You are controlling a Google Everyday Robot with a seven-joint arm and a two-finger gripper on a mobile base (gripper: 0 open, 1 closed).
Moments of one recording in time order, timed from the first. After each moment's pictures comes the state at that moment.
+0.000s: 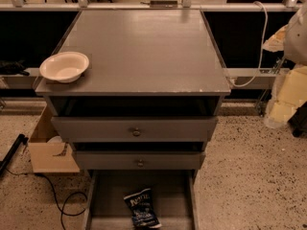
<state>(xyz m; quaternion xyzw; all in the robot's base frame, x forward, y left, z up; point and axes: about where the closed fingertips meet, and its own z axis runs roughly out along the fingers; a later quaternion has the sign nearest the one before) 0.438 -0.217 0.976 -0.60 0.78 -0.03 0.16</state>
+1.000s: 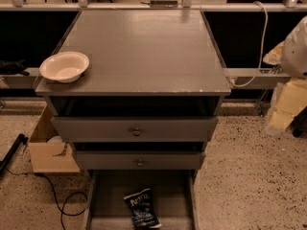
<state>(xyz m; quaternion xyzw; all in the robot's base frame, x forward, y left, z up) 0.450 -0.237 0.941 -0.60 0.79 -0.03 0.14</state>
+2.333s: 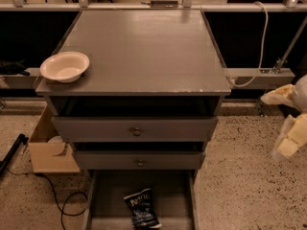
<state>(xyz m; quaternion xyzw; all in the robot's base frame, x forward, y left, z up) 0.433 -0.259 0.859 -0.57 0.78 0.17 0.19</state>
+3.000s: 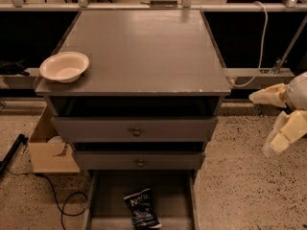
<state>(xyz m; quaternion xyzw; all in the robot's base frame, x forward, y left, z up) 0.433 -0.233 0.868 -0.55 0.75 0.26 0.24</state>
